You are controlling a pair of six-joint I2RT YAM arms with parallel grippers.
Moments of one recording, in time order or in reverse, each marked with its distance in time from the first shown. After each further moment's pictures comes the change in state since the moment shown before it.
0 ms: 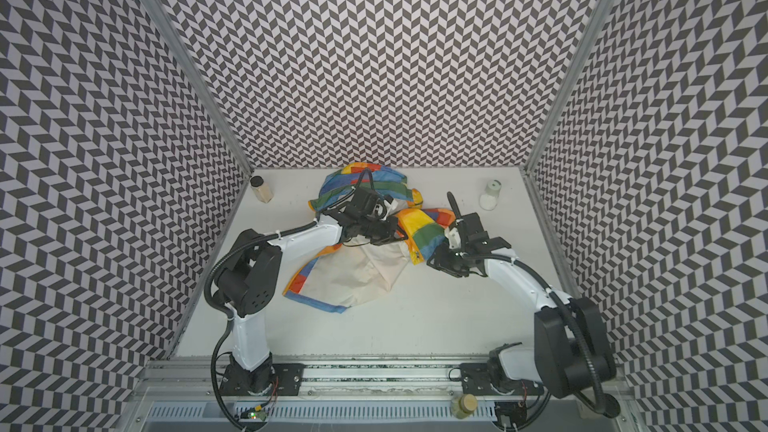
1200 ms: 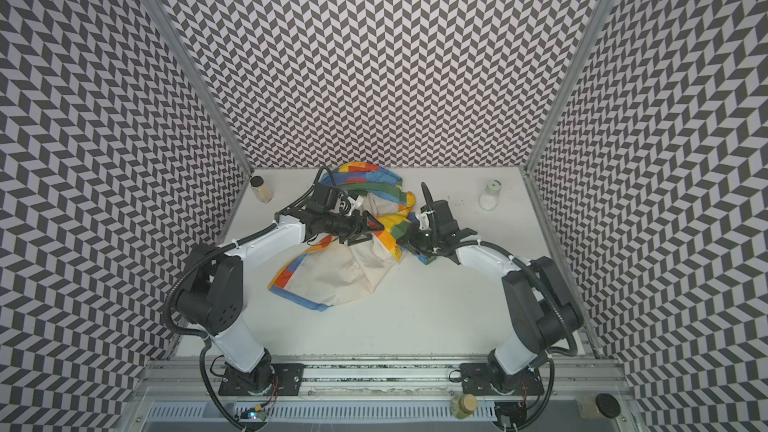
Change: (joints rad) left arm 0.172 -0.229 -0.193 -0.061 0.121 -0.076; right arm 0.167 0.227 0.116 0.440 -0.078 0.382
